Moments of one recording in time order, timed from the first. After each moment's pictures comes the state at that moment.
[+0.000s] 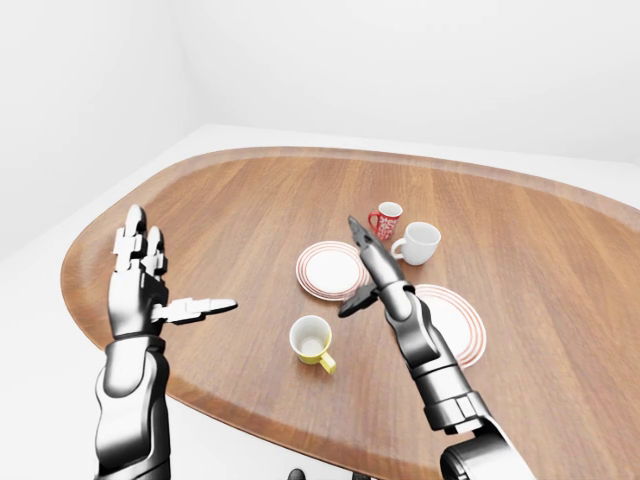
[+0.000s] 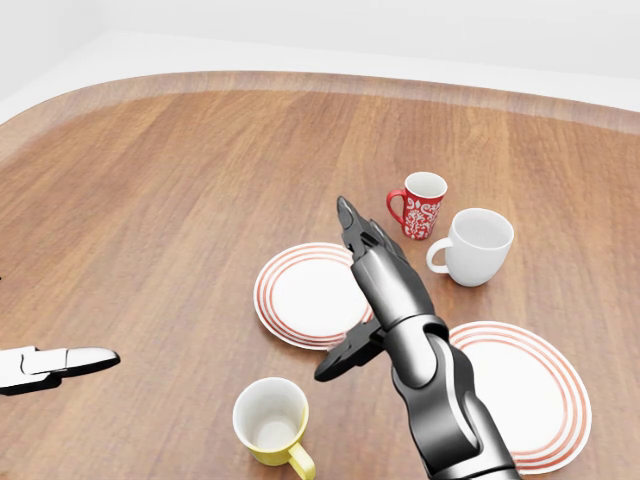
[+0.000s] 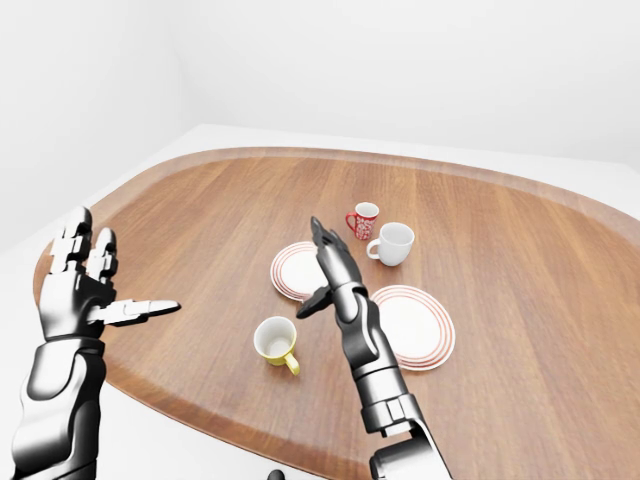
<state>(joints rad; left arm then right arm) -0.03 0.15 0.34 -0.30 -0.11 0.09 -0.10 -0.44 0.00 0.09 0.36 -0.69 0.09 0.08</state>
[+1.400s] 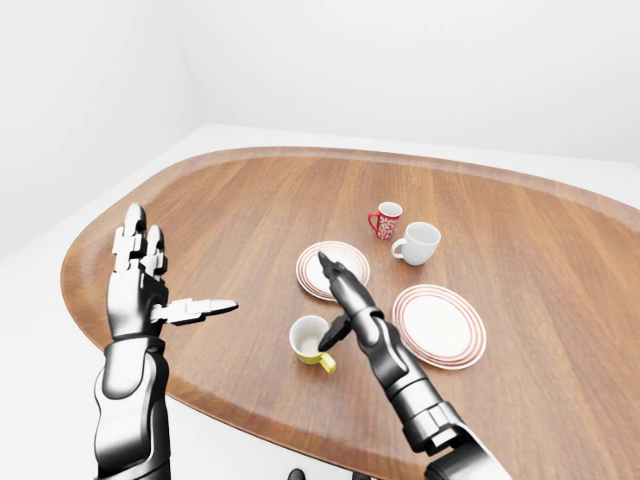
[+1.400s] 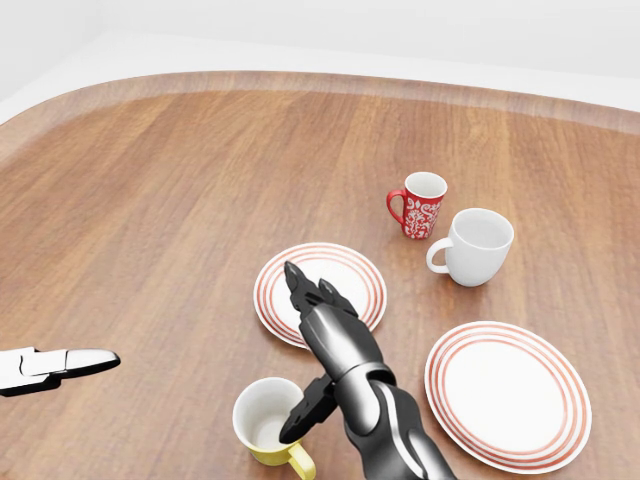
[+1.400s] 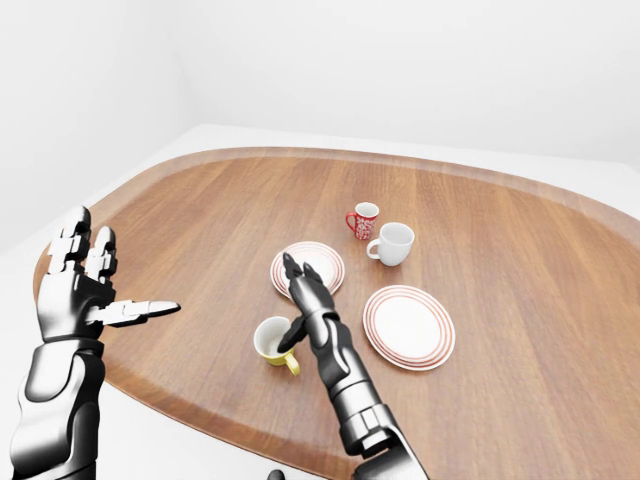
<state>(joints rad) -0.03 0.15 0.34 -0.32 -0.11 0.09 -0.10 -0.40 0.10 0.18 0.56 -0.79 0.03 0.04</state>
